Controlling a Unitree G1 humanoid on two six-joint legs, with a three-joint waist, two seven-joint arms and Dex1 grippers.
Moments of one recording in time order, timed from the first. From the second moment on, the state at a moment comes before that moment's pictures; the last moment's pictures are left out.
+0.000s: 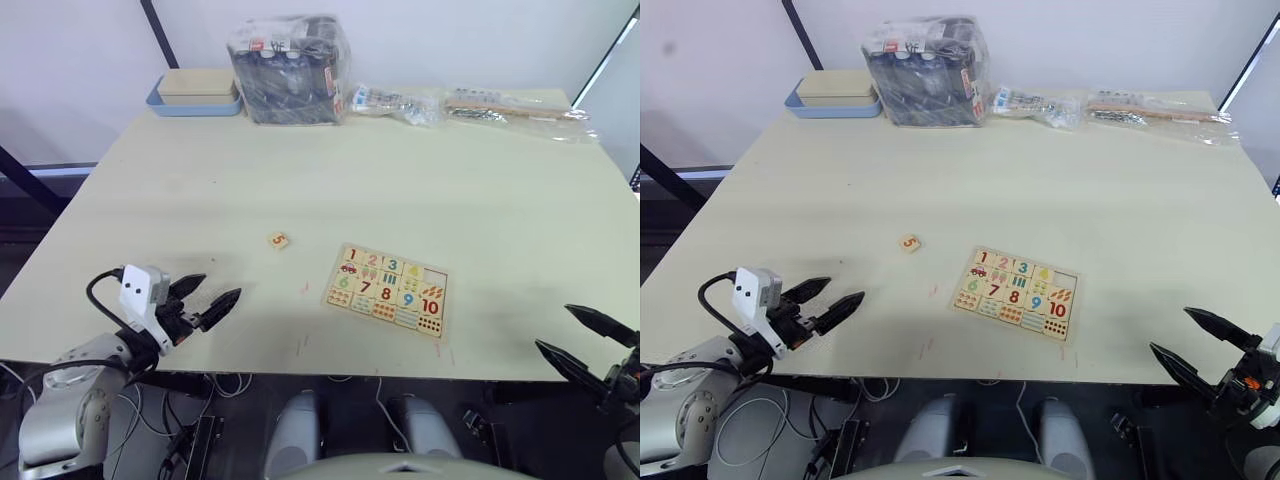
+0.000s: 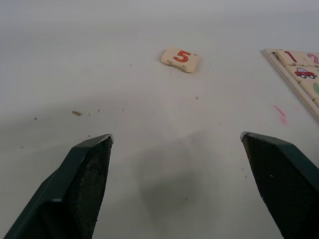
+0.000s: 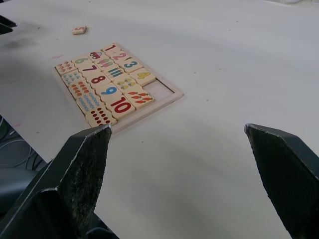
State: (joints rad) left arm 0.19 0.57 0.44 -0.31 -0.48 0.55 -0.79; right arm 0.60 -0.60 -0.61 -0.38 0.70 0.14 1.06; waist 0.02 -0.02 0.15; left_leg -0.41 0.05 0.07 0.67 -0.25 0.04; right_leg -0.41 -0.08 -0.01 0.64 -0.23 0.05
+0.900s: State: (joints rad) left arm -0.47 0.71 0.04 0.26 -0.32 0.43 -1.00; right arm 0.53 -0.62 -0.56 -0.64 0.76 0.22 1.00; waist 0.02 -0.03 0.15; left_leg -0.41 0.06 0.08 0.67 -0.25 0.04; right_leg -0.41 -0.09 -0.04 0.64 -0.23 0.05
